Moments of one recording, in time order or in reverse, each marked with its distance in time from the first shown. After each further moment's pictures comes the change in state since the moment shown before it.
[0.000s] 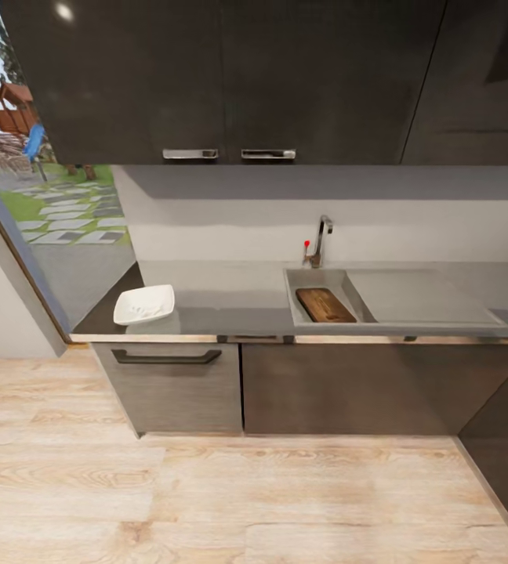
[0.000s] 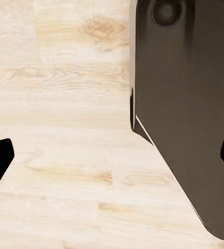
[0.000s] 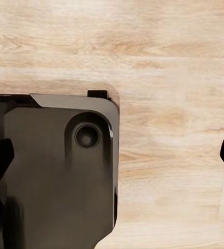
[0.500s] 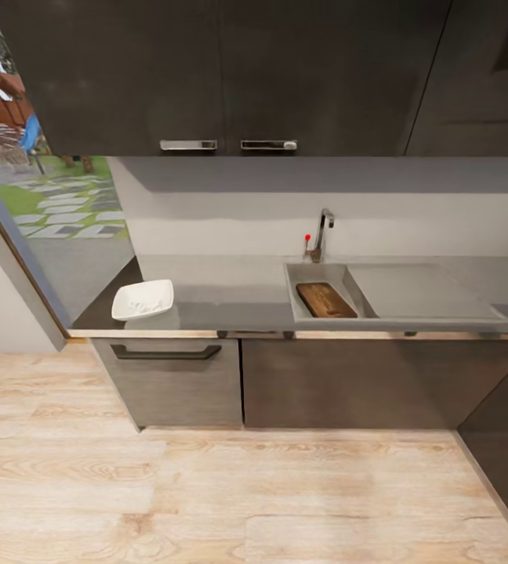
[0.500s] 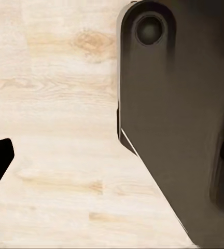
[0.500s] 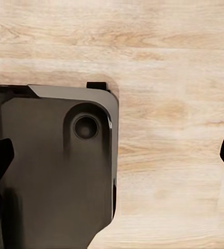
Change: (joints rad) left arm -0.001 -0.022 0.002 -0.055 0.001 -0.002 0.000; right arm 0.000 -0.001 0.000 0.003 0.003 0.000 0.000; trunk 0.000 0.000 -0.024
